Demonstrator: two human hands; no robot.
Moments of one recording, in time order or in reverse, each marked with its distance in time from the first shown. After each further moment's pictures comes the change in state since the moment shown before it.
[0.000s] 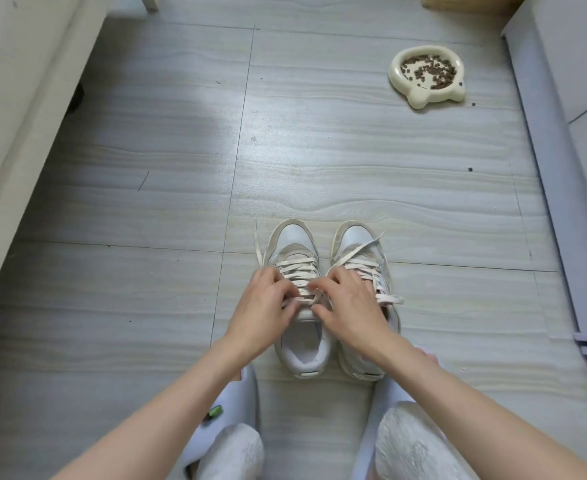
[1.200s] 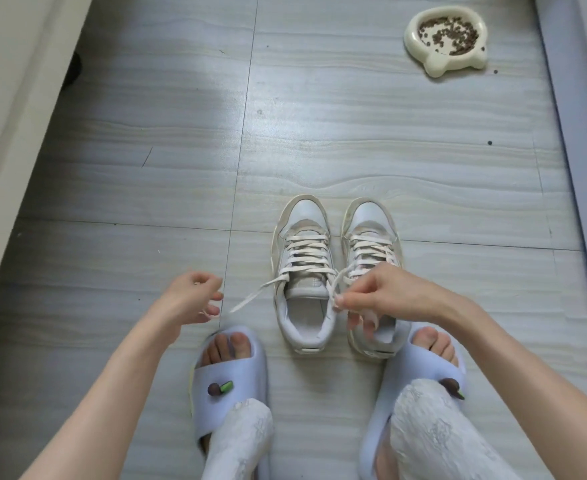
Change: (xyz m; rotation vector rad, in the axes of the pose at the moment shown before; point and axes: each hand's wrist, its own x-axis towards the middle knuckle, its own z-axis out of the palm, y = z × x) left_hand -0.026 -0.053 -0.066 -0.555 -0.067 -0.960; right_hand -0.014 0.007 -0.060 0.536 -0.602 0.177
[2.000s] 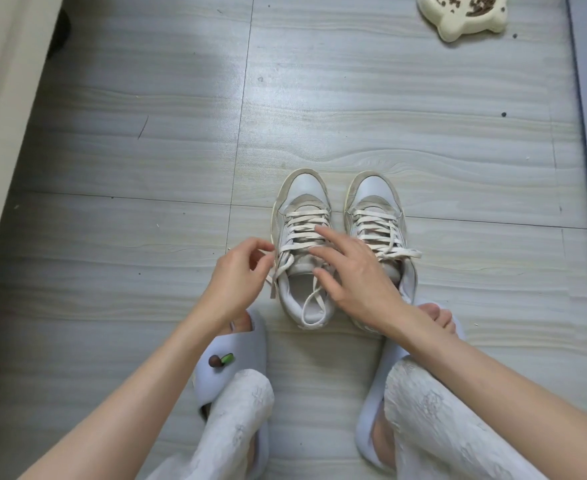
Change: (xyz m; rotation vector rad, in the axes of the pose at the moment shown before) left_hand -0.022 0.002 0.053 0.271 0.024 0.578; right_hand 0.045 0.030 0.058 -0.550 0.588 -0.417
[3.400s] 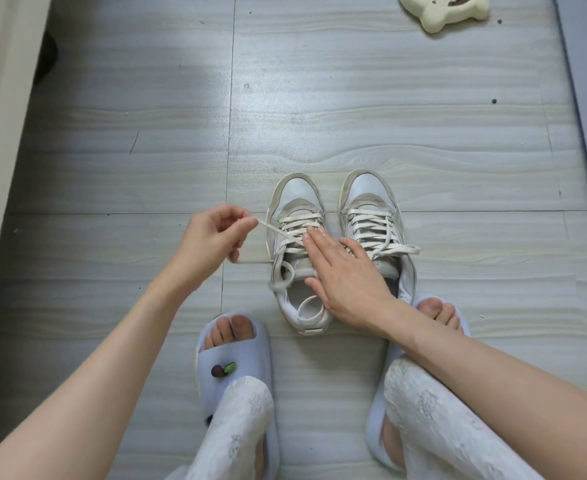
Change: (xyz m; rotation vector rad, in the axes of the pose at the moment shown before) left_hand 0.036 0.012 -0.038 -0.425 -0.029 0.088; right_hand 0.006 0.004 0.017 -0.397 -0.207 0.034
